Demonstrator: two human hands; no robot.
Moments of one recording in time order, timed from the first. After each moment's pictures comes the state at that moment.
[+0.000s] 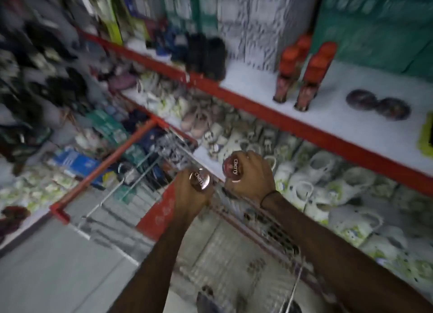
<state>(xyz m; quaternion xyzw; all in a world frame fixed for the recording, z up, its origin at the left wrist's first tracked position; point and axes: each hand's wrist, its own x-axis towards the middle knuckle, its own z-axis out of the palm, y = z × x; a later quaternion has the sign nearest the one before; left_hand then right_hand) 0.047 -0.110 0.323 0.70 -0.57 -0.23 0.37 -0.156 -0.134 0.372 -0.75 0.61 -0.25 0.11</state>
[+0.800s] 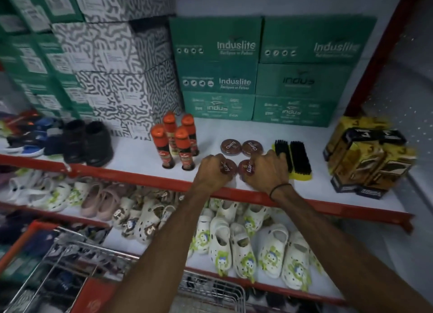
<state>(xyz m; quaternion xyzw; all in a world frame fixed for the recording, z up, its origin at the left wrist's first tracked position) -0.269 -0.215 0.485 0.44 -0.84 -0.23 0.21 -0.420 -0.136 0.486 -0.54 0.83 -0.09 -0.10</state>
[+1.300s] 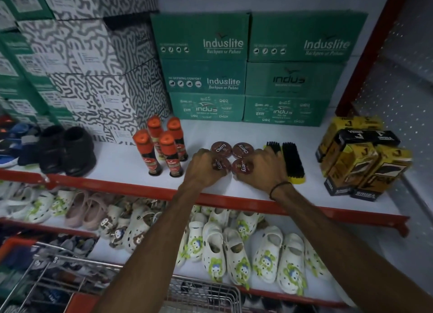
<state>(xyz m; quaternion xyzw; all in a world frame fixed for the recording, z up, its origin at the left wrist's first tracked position) -0.288 -0.248 0.486 0.40 -0.86 -0.23 0.21 -0.450 -0.145 0.489 -0.55 0.83 -0.12 -0.06</state>
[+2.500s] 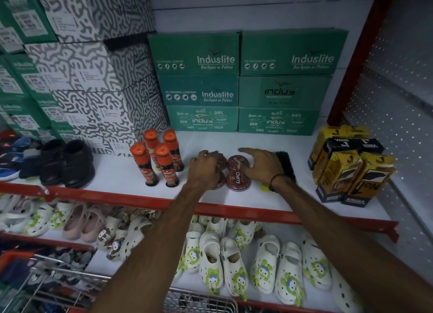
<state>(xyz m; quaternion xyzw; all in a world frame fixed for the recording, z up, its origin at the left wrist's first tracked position) -0.313 -0.247 0.502 0.39 -0.91 -0.08 0.15 -0.478 -0.149 0.515 -0.54 0.80 -0.25 0.10</state>
